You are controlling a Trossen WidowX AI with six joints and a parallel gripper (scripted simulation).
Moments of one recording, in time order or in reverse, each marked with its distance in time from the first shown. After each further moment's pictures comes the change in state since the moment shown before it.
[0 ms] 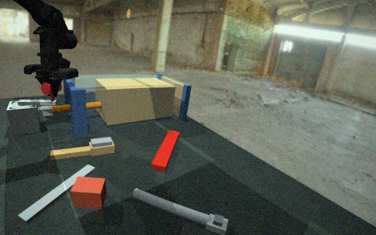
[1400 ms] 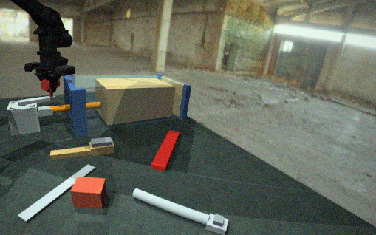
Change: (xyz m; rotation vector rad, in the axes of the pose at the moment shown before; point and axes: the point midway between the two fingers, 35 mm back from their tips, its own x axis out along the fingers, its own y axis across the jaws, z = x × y) arm -0.002 0.039 0.036 0.004 -0.013 -0.003
